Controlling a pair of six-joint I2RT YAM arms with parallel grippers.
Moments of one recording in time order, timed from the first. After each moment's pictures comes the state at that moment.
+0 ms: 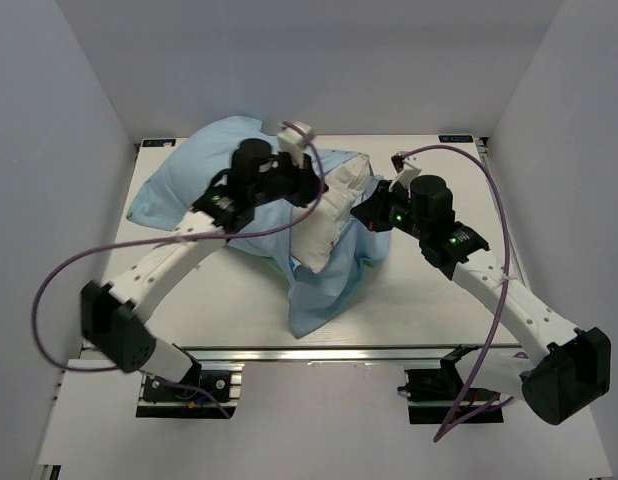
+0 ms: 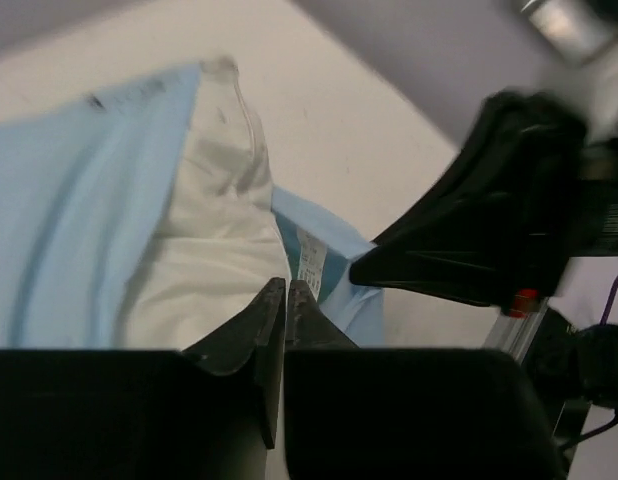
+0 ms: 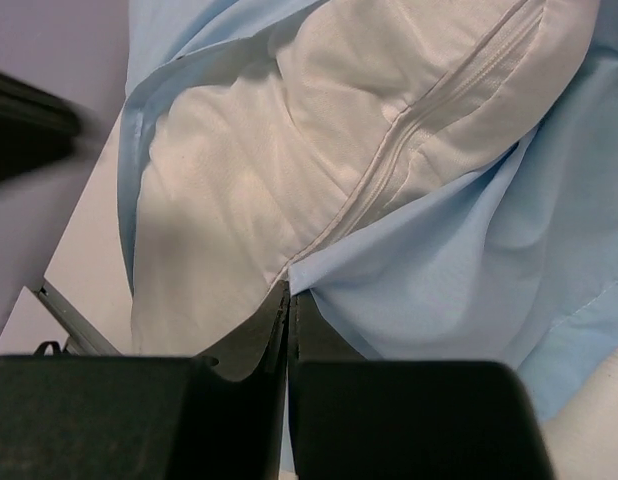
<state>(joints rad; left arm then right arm) -0.60 1.39 1.38 -0.20 0.32 -0.22 0.52 1.16 0.98 -0.14 -0.21 0.46</state>
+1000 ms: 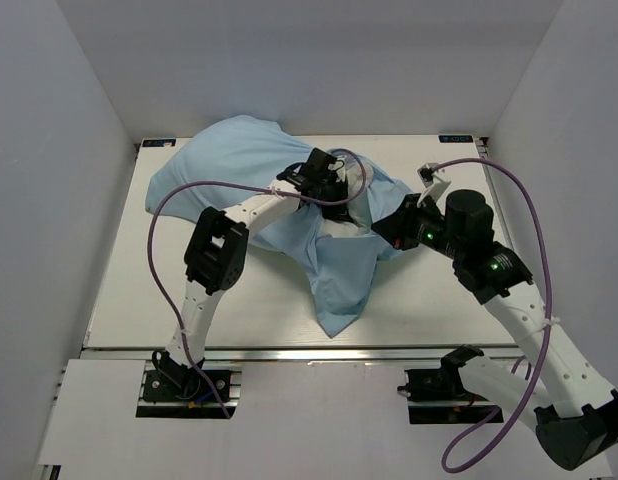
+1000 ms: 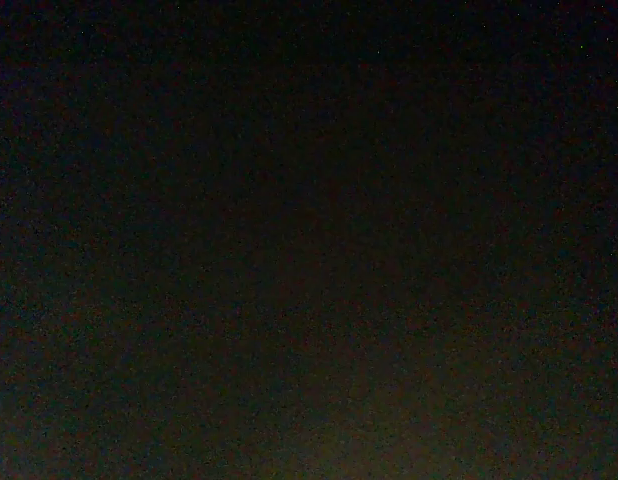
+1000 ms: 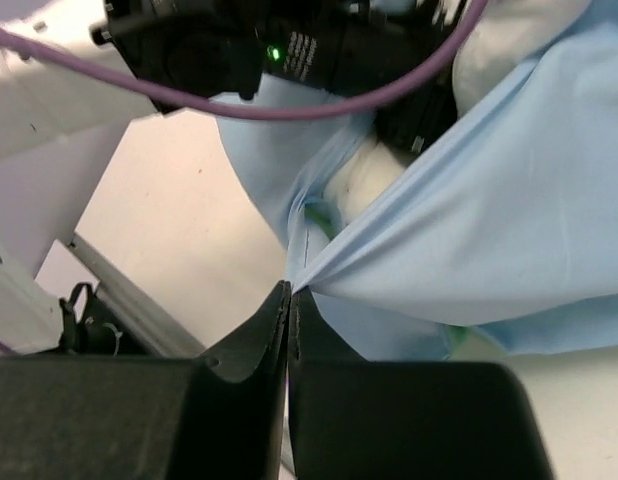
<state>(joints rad) -0.62 2.27 1.91 -0.46 0.35 -0.47 0.48 0.91 1.01 -0.41 -0.31 0.42</state>
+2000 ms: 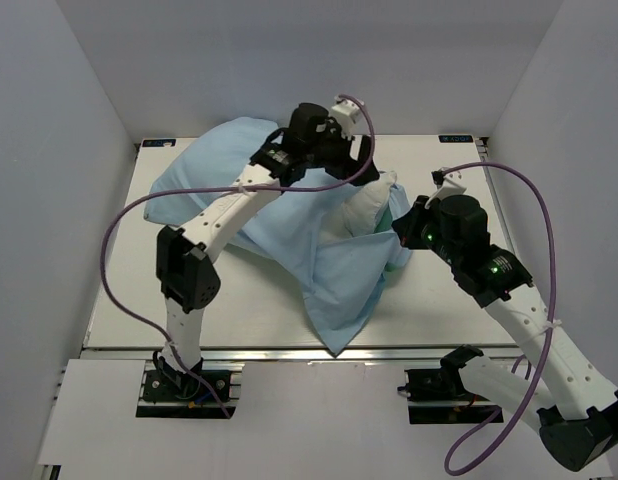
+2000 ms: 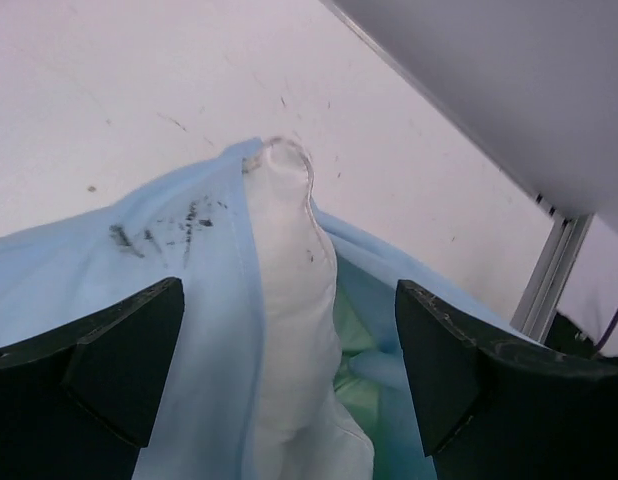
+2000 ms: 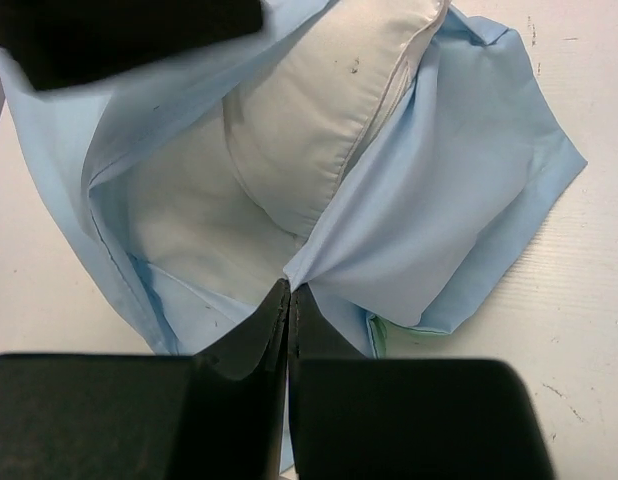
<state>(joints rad) -0.66 1.97 2.03 -0.44 0.39 -0.20 0.52 0.89 0.99 -0.51 0.08 0.44</state>
